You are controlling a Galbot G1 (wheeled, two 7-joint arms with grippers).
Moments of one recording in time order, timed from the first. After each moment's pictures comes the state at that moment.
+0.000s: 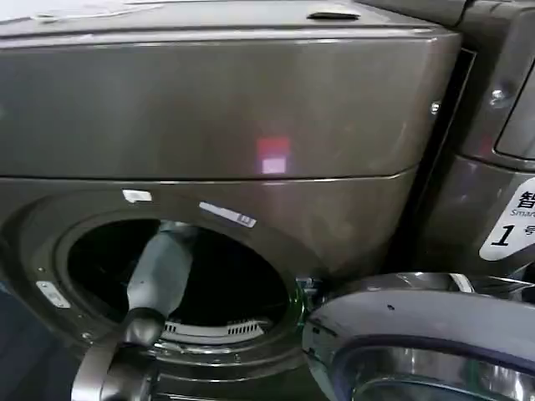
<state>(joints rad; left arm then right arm) 0.21 -1.40 -0.42 -0.79 0.88 -0.08 0.90 -1.57 1.23 2.17 1.78 0.56 -0.14 0.14</state>
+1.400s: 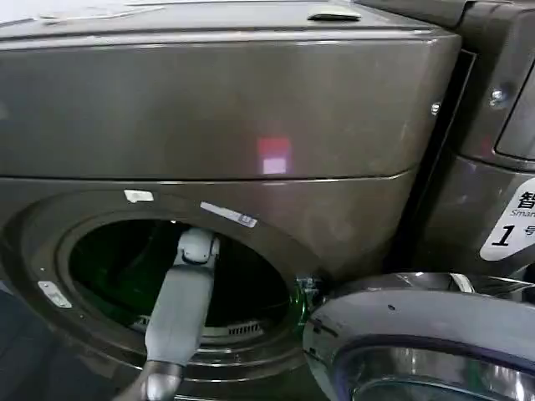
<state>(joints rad) 0.46 -1.51 -0.44 -1.20 0.10 0.25 0.00 -1.58 1.23 2.18 1.77 0.50 -0.13 0.17</state>
